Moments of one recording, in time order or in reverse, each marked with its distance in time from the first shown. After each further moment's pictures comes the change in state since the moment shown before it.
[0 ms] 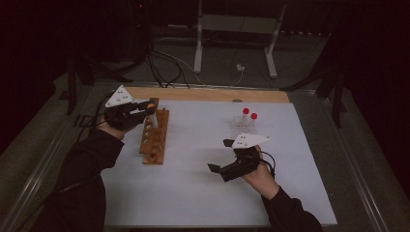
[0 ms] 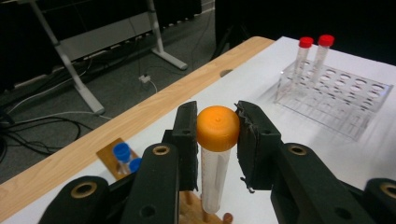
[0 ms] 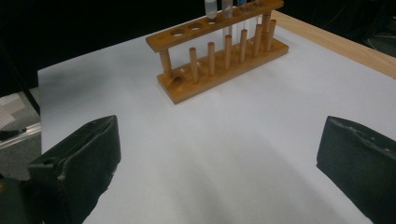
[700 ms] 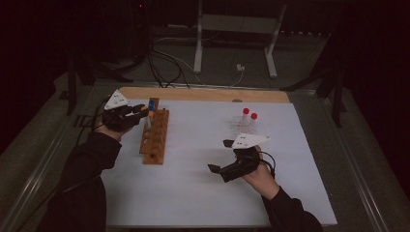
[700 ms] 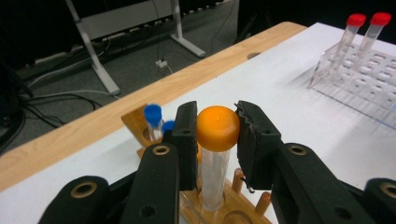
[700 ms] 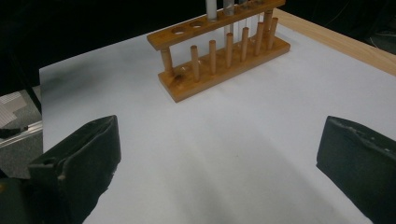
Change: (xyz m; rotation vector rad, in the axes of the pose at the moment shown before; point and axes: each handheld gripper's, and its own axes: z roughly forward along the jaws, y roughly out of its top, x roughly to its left) left arm 0.018 -0.036 0.016 0.044 0.057 -0.066; right arm 0.000 -0.001 0.000 0.006 0.007 0.002
